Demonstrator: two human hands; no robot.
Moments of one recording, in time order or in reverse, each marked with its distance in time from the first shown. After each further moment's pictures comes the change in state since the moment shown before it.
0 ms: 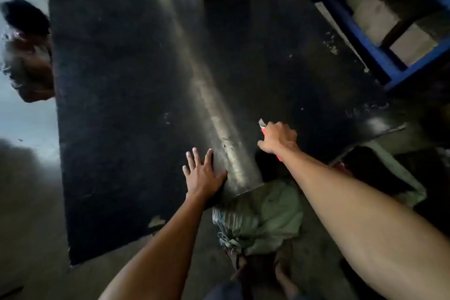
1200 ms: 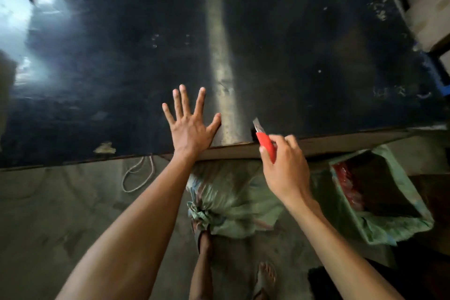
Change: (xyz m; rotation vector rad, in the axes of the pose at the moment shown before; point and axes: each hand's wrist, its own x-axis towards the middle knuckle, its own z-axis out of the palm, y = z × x) left_hand 0.024 0.014 0.116 0.080 0.563 -0.056; right_hand -0.098 0.107 0.128 0.366 0.317 -0.319
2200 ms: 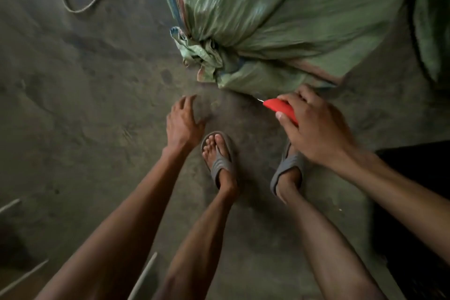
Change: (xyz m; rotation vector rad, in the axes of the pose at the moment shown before) left_hand -0.370 -0.173 0.482 -0.078 -0.622 -0.354; right_hand -0.207 0.318 0.402 -0.071 -0.649 -0.225
